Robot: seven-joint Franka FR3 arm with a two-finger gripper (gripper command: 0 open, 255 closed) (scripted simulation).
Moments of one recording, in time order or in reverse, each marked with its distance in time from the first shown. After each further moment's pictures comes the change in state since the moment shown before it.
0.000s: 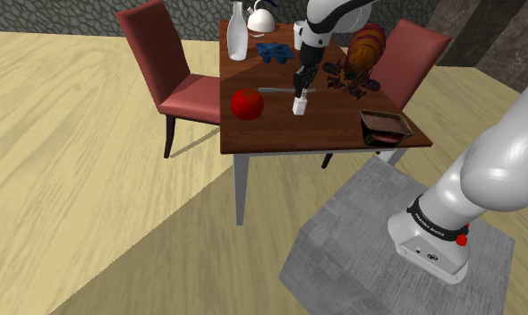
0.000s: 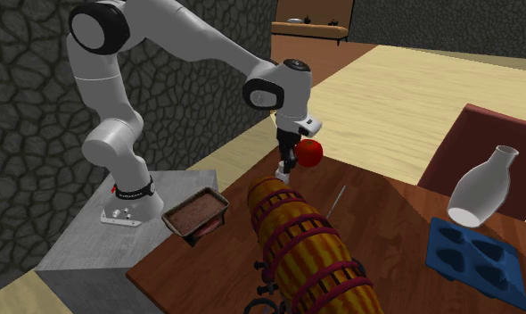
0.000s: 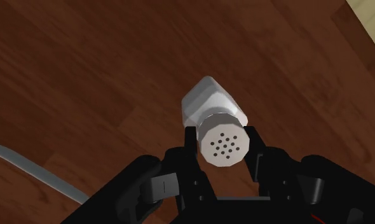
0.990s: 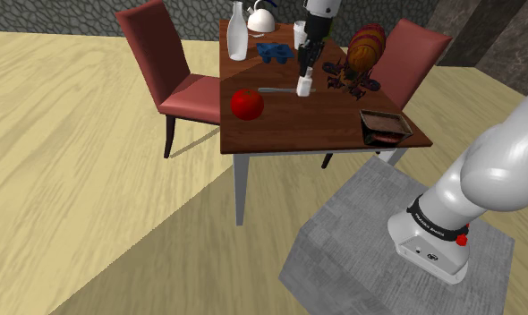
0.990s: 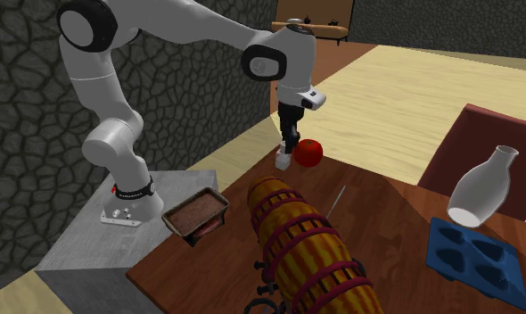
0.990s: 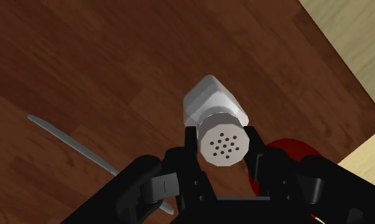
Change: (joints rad) arm -0.001 -0.068 -0.002 0.127 -0.021 -0.193 0.027
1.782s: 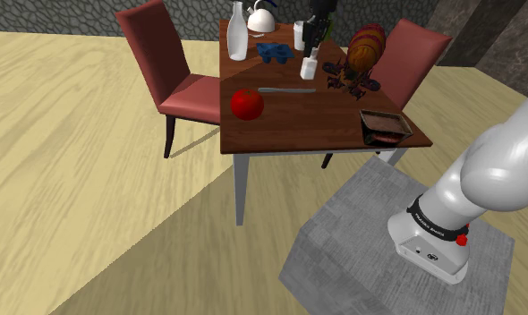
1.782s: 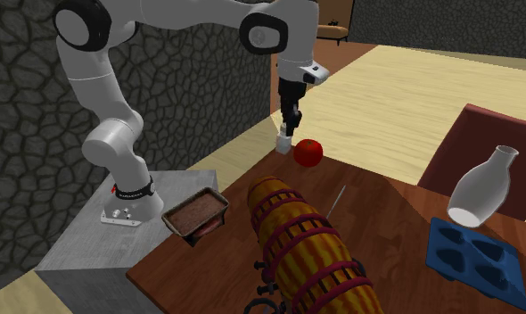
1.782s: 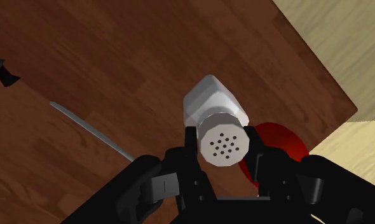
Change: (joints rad) arm -0.001 -0.026 0.000 0.132 -0.008 -0.157 0.017
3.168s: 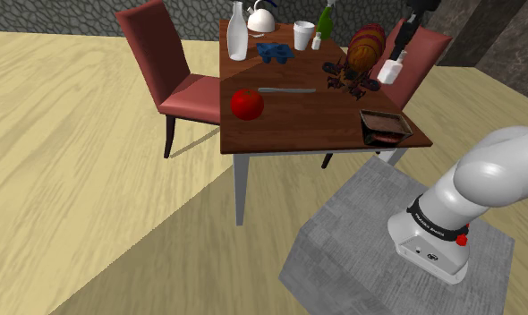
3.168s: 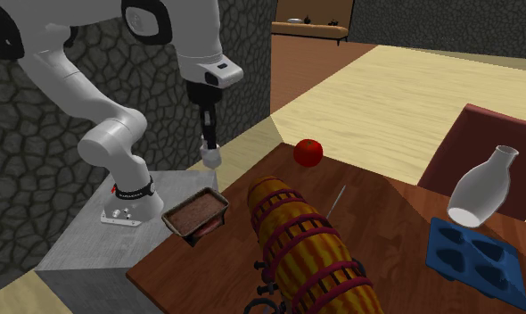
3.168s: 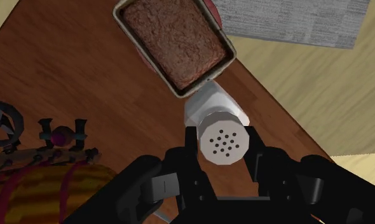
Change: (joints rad) arm -0.155 -0.532 -0.159 -0.392 -0.160 -0.146 -0.239
